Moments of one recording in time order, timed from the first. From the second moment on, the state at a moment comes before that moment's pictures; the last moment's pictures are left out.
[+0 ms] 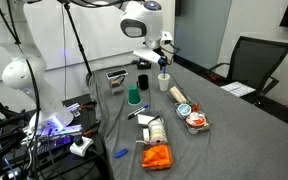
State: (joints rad) arm -0.08 0.16 -0.20 -2.05 0.54 2.23 -1.15
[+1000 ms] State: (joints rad) arm -0.08 0.39 0.09 -2.04 0.50 2.72 -0.84
